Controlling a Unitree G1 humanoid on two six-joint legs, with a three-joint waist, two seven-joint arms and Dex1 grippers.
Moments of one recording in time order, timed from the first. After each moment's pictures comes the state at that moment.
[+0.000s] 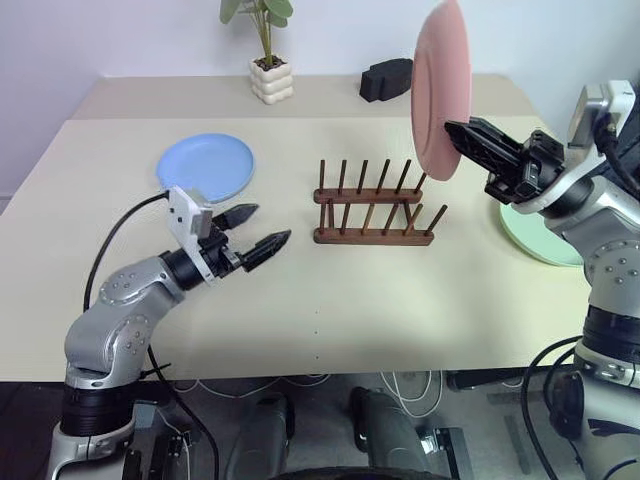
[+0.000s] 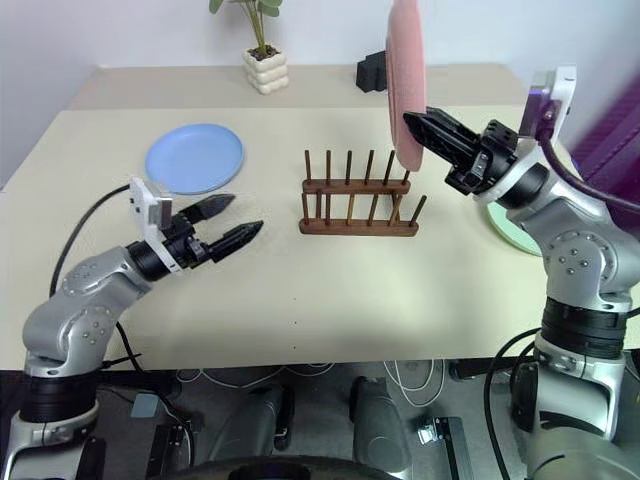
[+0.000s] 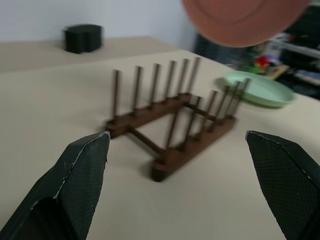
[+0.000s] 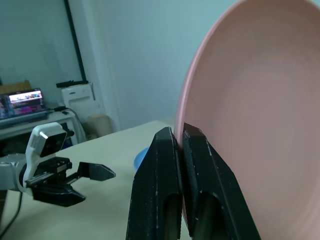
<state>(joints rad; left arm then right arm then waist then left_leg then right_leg) -0.24 0.48 0.15 -0.38 -0.66 0.59 -0.69 -0.56 -0.63 -0.35 -0.12 0.92 0.67 0.85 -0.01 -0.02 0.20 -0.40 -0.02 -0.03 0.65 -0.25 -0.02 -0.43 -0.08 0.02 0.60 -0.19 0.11</state>
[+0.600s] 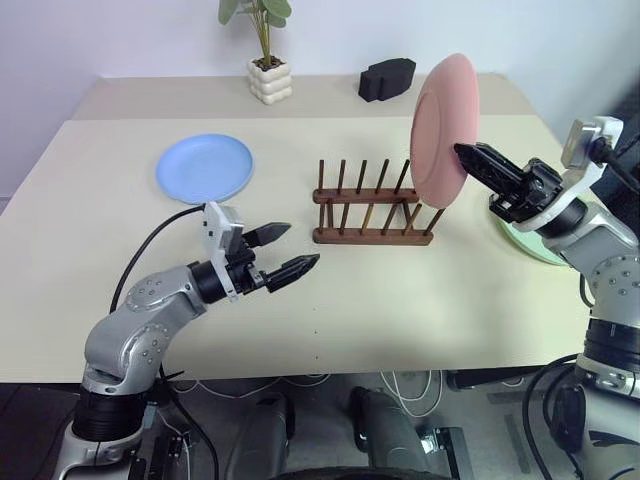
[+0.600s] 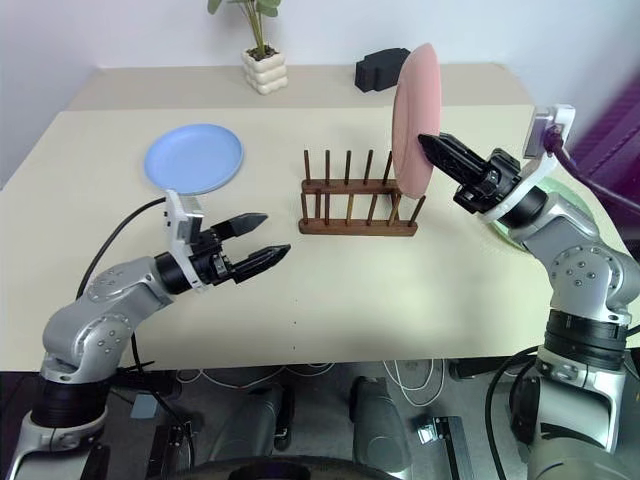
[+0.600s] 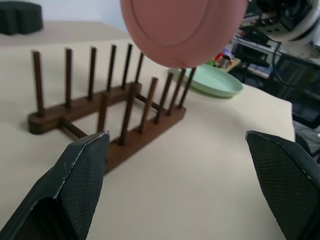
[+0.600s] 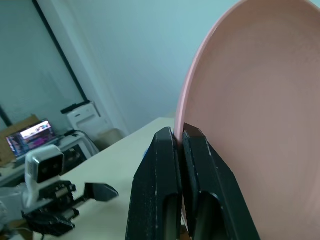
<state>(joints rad) -0.21 0.48 0.05 -0.42 -0.69 0.63 -0.71 -0.50 -0.61 -0.40 -0.05 1.03 0.76 0.83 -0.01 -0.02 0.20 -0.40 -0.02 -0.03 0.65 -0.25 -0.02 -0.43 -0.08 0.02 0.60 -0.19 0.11</state>
